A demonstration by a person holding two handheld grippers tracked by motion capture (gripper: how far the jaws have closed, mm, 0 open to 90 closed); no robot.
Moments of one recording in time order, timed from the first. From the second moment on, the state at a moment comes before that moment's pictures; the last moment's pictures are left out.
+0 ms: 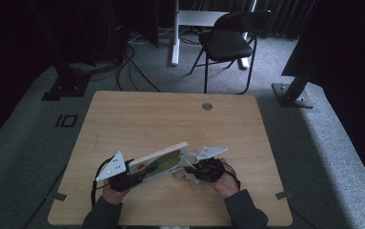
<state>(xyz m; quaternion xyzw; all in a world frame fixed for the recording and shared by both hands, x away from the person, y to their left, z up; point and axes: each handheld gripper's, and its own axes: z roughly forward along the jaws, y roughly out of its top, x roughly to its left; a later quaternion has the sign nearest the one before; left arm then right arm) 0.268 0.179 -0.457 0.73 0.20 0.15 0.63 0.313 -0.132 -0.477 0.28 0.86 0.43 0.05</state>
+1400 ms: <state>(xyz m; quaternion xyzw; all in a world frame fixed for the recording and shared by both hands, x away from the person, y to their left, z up) 0.269 0.169 -0.465 0.74 0.21 0.15 0.63 0.305 -0.124 -0.472 0.25 0.86 0.43 0.05</state>
